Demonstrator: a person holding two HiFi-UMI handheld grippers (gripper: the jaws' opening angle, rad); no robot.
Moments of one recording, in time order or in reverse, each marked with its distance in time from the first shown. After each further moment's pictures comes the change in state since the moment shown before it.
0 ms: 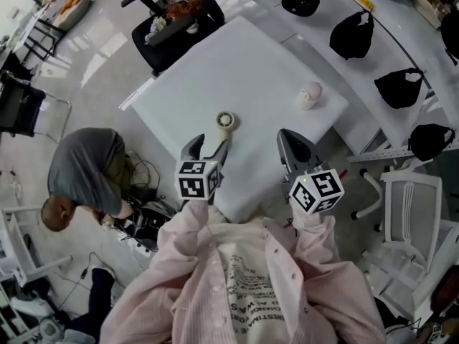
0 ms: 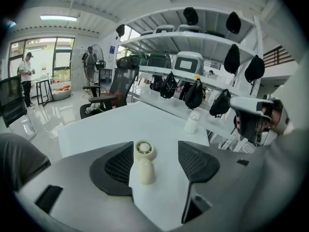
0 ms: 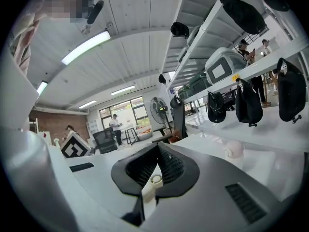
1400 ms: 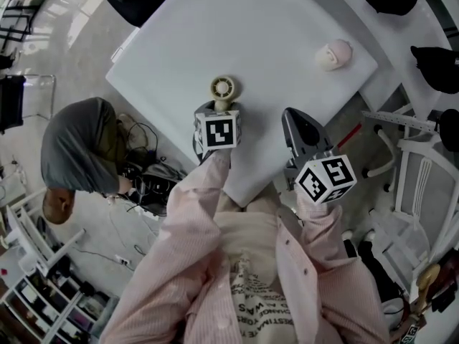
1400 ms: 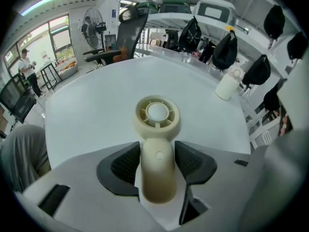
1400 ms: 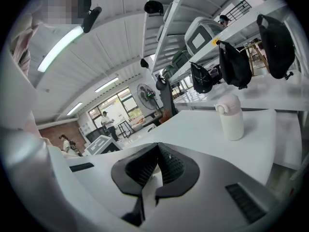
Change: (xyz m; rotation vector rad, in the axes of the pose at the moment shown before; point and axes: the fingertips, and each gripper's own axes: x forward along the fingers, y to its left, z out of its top) left arm 0.175 0.040 -0.091 -0.052 0.426 0.152; right arm 0.067 -0.071 -0.111 0.200 0.168 -0.075
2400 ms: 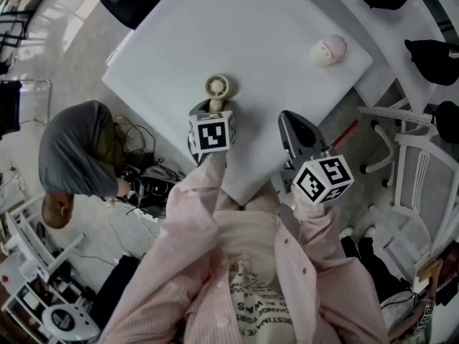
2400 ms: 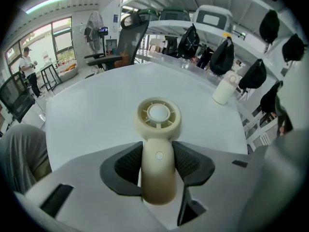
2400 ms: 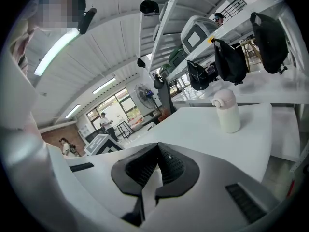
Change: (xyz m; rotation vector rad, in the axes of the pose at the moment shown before) left arm -0.009 0.006 -0.004 -0.010 -0.043 -0.012; right arm -0.011 0.004 -0.015 0.046 0.013 -0.017
